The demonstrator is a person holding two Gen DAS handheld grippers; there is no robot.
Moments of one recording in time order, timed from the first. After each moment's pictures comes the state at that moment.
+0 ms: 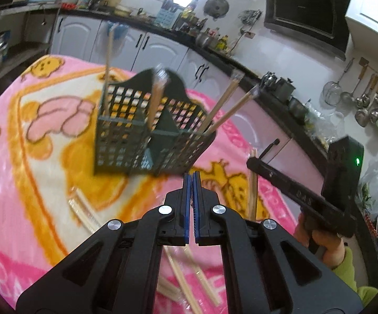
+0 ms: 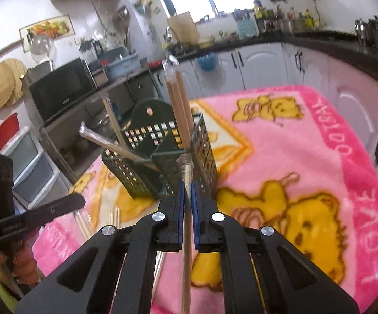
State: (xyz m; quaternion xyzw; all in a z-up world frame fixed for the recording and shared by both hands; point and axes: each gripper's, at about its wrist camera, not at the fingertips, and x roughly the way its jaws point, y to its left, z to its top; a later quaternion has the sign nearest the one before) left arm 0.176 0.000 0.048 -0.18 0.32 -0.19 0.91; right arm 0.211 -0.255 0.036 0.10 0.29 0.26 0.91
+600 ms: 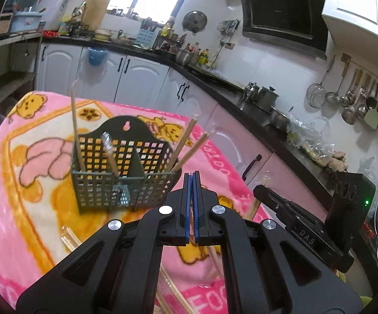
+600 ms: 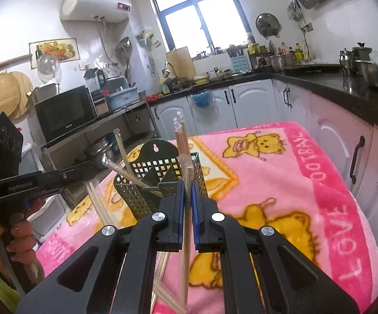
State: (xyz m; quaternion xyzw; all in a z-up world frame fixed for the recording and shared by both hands) left arm 0.177 -0.027 0.101 -0.14 0.27 -0.21 0.93; right arm 0.167 -0.280 0.066 0.10 0.21 0.23 0.95
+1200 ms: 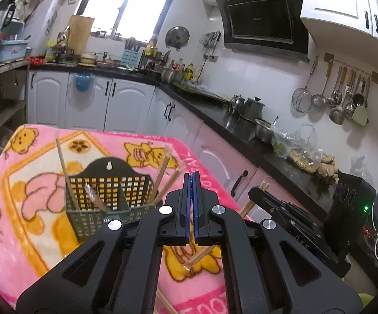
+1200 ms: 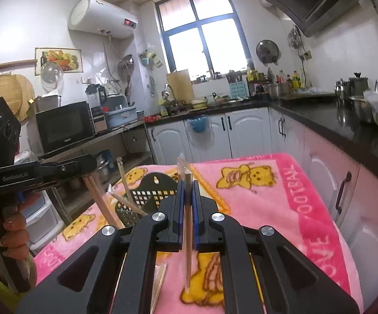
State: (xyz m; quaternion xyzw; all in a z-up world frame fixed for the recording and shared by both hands) left arm 0.170 -0.041 0.152 -0.11 0.22 -0.23 0.94; right arm 0.153 -0.286 0.106 0.08 0.14 0.22 0.96
